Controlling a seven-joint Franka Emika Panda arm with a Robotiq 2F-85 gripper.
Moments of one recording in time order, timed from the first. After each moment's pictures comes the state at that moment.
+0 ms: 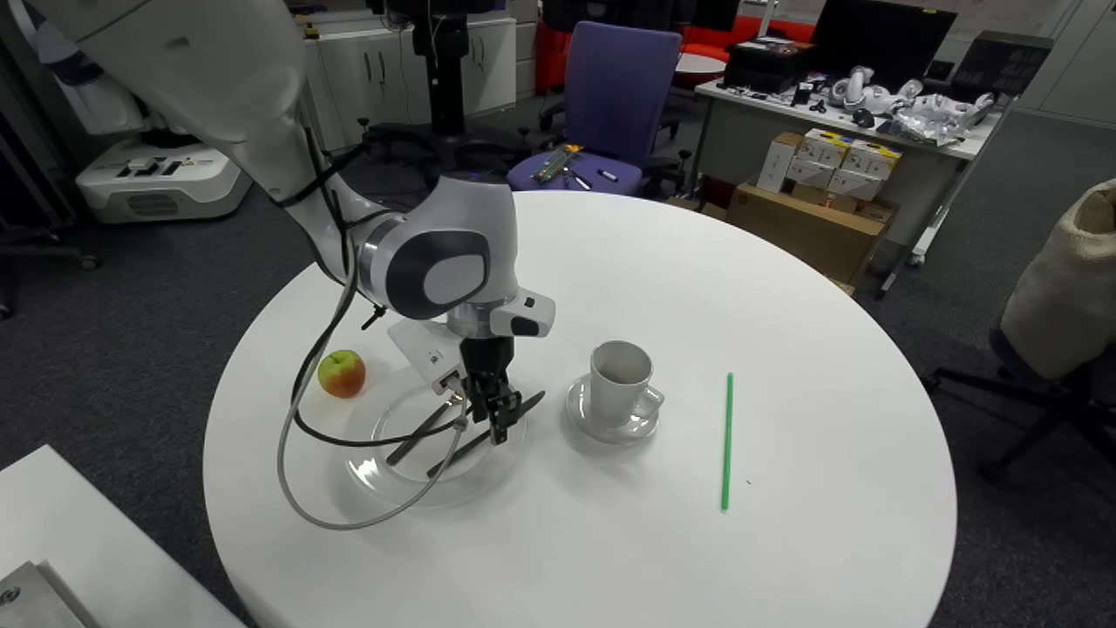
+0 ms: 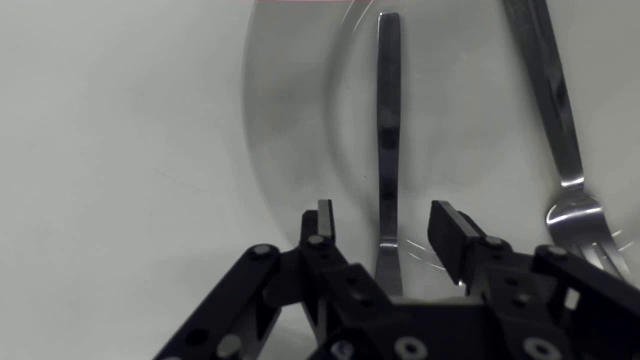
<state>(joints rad) -0.12 0.46 -0.21 -2.23 -0.14 2.57 0.23</state>
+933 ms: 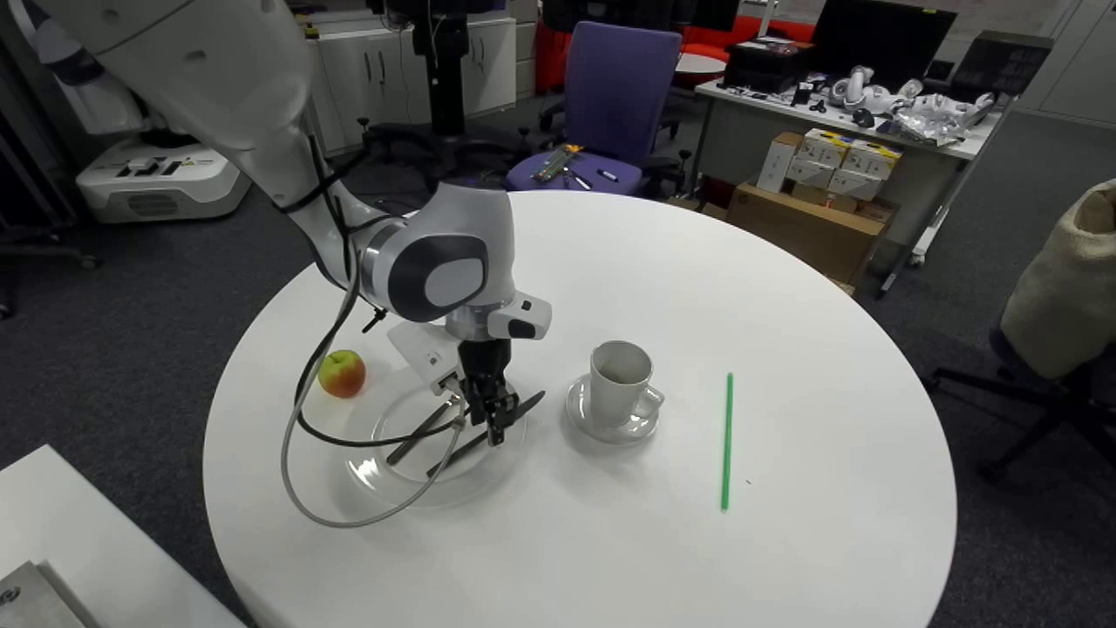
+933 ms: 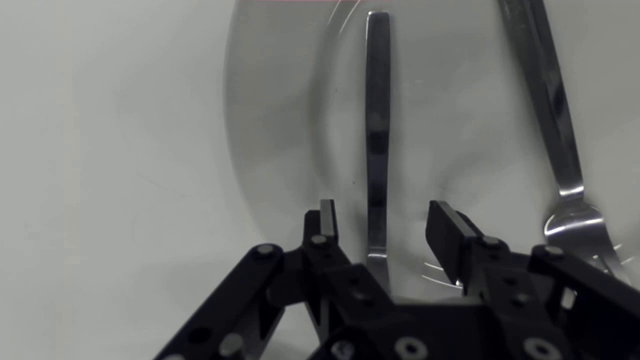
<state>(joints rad) -0.10 0.49 -0.22 -2.21 -0.14 2.57 0.24</state>
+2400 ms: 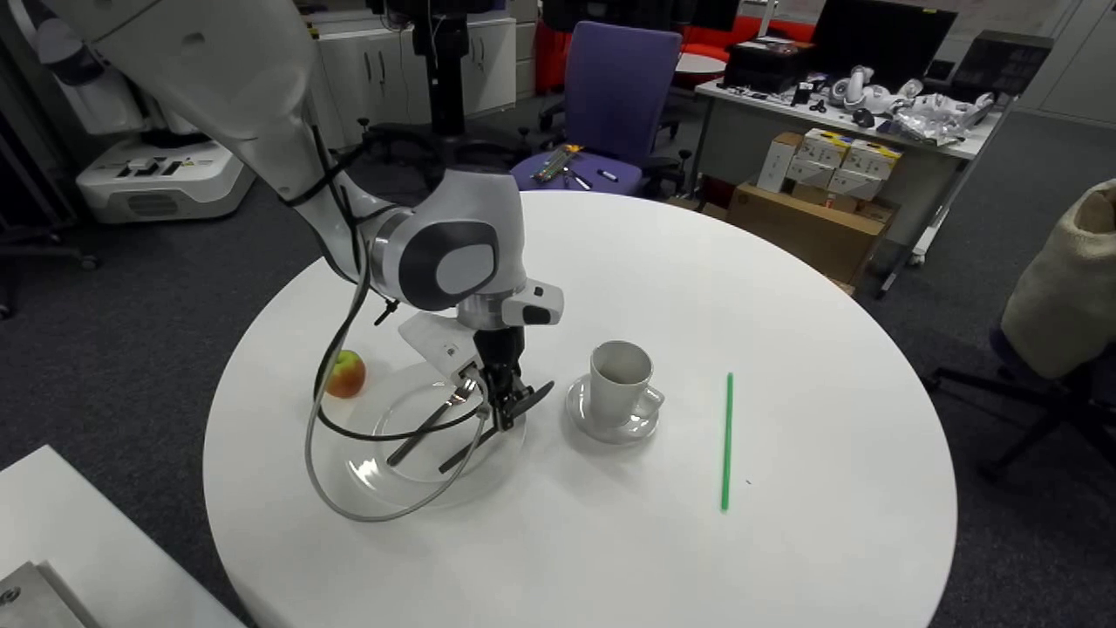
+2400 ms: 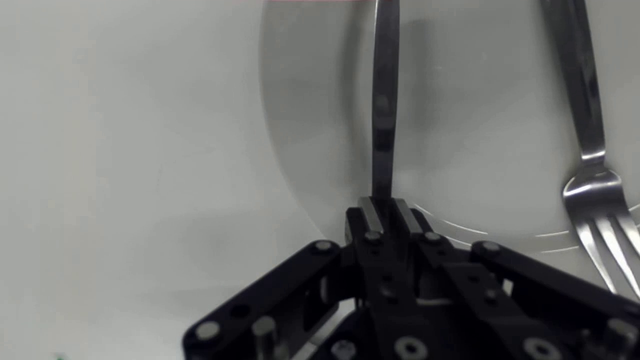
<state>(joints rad) -0.09 0.48 -0.24 -2.18 -0.17 2.56 0.19</state>
